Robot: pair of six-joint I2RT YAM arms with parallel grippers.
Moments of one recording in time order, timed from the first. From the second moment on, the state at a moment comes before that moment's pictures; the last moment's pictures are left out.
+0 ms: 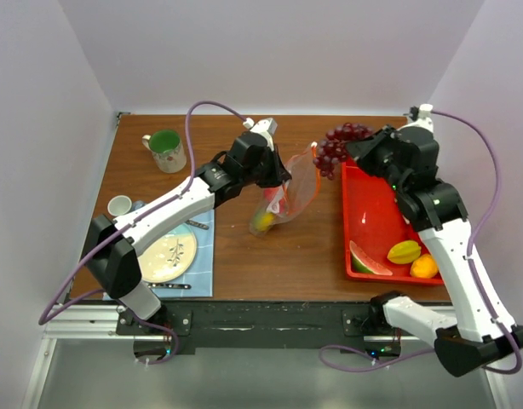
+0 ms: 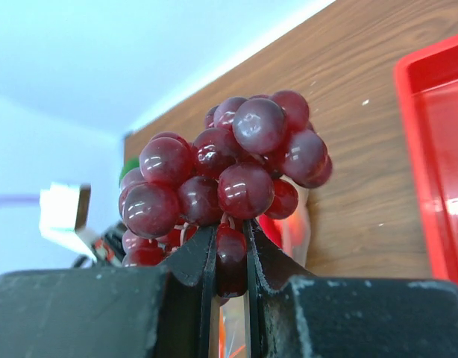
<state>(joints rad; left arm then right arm) -0.76 1.61 1.41 -0.30 0.02 -0.70 0.31 1.06 1.36 -0.62 0.14 0.82</state>
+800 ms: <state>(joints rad) -0.76 1.62 1.44 -0.33 0.02 -0.70 0.73 1.23 1.28 -0.54 0.59 0.53</state>
